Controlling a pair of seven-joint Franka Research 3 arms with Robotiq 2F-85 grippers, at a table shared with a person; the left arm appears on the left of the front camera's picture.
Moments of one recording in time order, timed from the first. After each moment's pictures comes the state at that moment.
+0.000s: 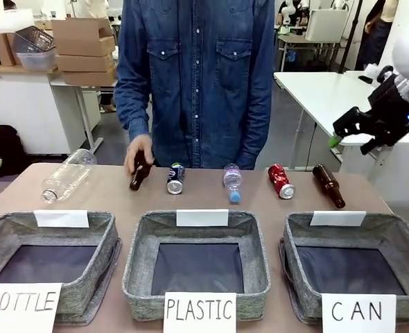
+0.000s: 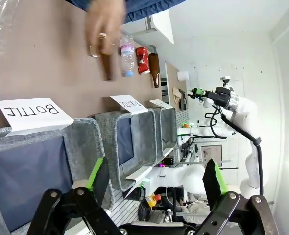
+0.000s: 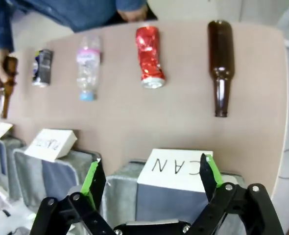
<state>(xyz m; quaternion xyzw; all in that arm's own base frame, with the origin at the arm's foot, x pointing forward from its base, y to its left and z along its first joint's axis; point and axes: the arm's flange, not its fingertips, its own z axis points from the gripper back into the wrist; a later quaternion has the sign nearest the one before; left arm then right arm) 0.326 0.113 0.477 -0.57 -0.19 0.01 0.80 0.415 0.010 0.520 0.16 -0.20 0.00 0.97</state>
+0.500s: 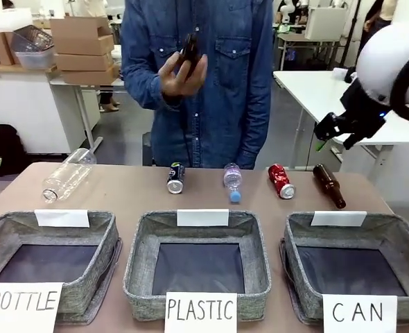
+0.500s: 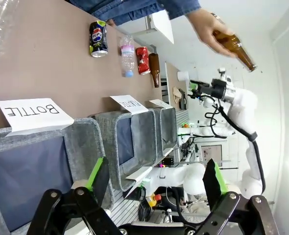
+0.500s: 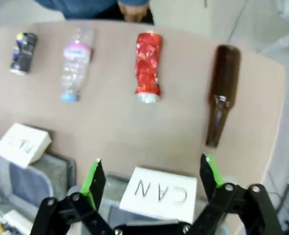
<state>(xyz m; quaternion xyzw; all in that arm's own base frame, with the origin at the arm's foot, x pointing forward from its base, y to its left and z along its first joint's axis) 0.327 0.113 0.477 -0.57 -0.19 0.01 0.80 0.473 0.052 0.497 0.08 -0.18 0.10 0.97</state>
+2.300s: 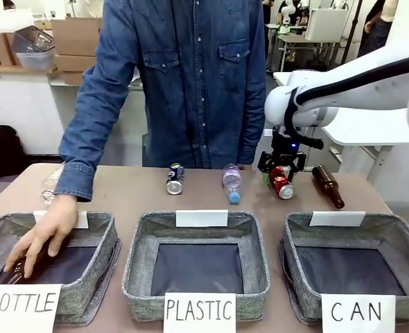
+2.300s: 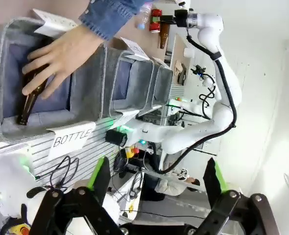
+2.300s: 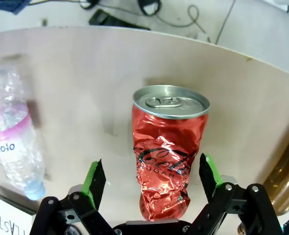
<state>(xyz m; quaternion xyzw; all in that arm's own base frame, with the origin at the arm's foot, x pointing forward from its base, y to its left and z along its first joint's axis) 0.238 0.190 0.542 -0.57 -0.05 0.08 0.82 0.662 0.128 0.318 0.04 0.04 0.07 1.00</state>
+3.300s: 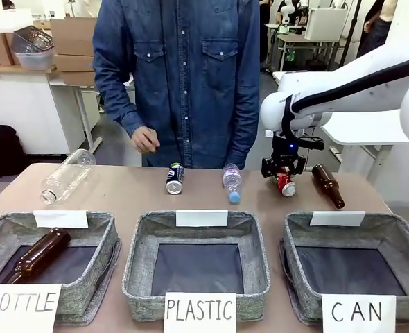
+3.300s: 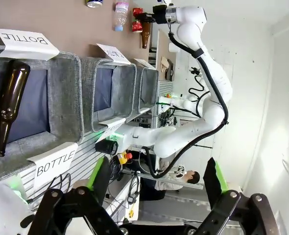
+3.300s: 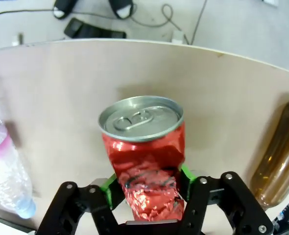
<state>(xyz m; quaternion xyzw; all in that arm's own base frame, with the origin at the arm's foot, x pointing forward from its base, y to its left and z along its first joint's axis) 0.270 0.152 0.533 -0.60 -0.07 0.04 0.80 0.663 0.131 0.312 -0.02 0.04 0.04 1.00</state>
